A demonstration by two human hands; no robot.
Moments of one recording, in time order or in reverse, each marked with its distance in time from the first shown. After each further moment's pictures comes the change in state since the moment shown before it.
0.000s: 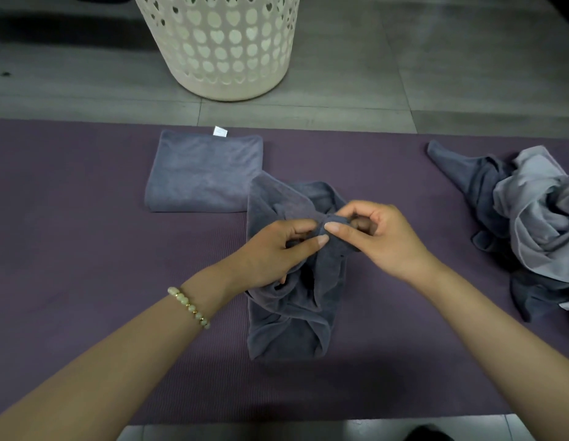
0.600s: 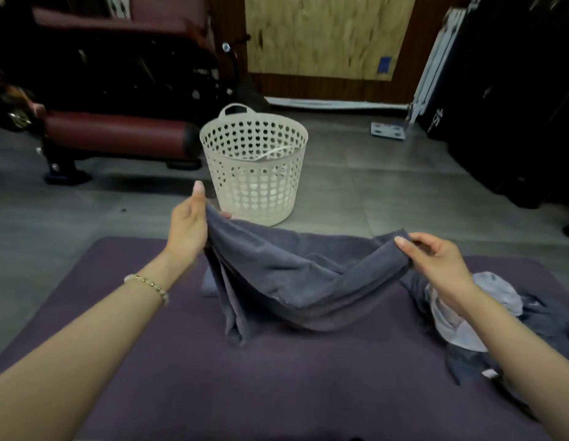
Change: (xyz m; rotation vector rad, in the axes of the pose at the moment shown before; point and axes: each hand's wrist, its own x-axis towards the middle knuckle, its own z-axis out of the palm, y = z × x) left_hand -0.137 0.226 -0.113 -0.153 1.032 0.129; right_hand -0.115 -0.213 -0.108 0.071 0.462 -0.140
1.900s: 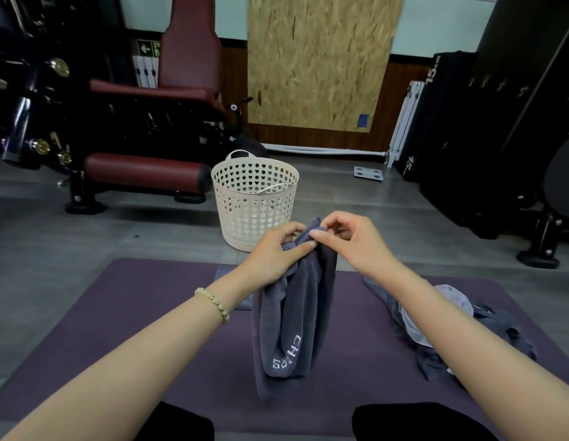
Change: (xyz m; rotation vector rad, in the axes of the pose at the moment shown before) left_hand -0.154 0.105 0.006 0.073 -0.661 0.286; right_hand -0.116 -0.160 0.062 -0.180 -0.273 -0.334
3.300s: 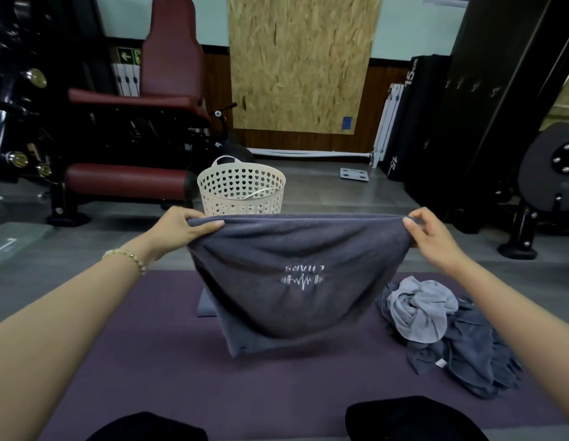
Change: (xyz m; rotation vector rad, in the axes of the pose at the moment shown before) left_hand 0.017 -0.028 -0.132 0.307 0.147 -0.197; right_hand -0.005 0.091 -0.144 -0.151 0.291 0.182
